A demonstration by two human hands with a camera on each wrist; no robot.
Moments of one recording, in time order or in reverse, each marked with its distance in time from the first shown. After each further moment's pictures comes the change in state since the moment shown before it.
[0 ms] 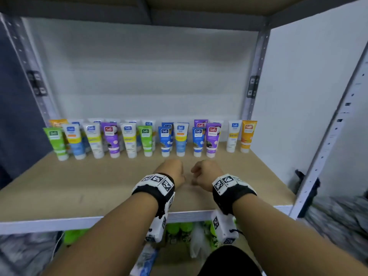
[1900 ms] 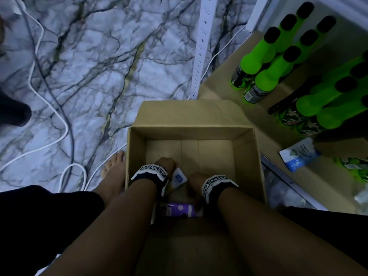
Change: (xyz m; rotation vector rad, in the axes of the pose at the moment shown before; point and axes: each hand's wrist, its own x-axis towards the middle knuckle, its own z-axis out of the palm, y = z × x) left_hand -0.354 -0.452 0.322 -0.070 -0.922 -0.710; right_hand -0.145 -0.158 0.565 -0.729 -1.418 -0.741
